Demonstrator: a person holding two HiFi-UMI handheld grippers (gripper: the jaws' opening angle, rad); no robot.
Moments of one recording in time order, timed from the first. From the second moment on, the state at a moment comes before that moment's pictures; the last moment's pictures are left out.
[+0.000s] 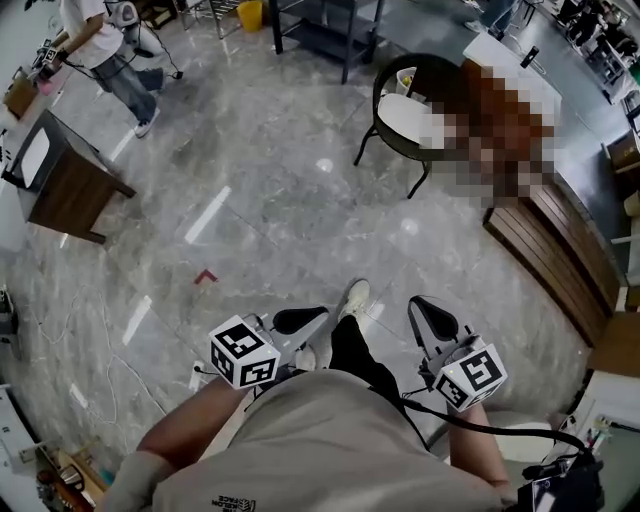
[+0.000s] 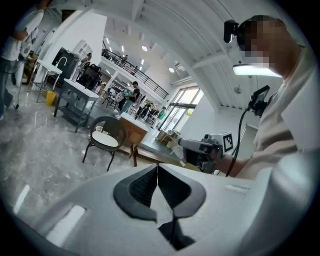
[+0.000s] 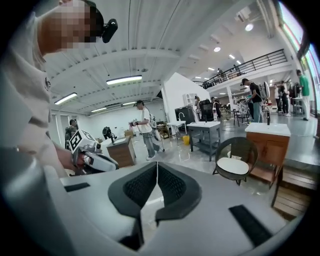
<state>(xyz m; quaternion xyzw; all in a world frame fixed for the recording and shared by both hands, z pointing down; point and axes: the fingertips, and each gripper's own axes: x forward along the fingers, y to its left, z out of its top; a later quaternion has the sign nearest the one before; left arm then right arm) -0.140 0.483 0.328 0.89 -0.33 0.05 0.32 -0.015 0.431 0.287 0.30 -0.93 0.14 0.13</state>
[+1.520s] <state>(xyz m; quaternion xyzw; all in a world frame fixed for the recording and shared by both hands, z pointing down) -0.027 -0.218 0.620 0.76 -0.26 0.05 0.59 0.137 -0.124 0.348 0.48 -0.84 0.21 0.15</state>
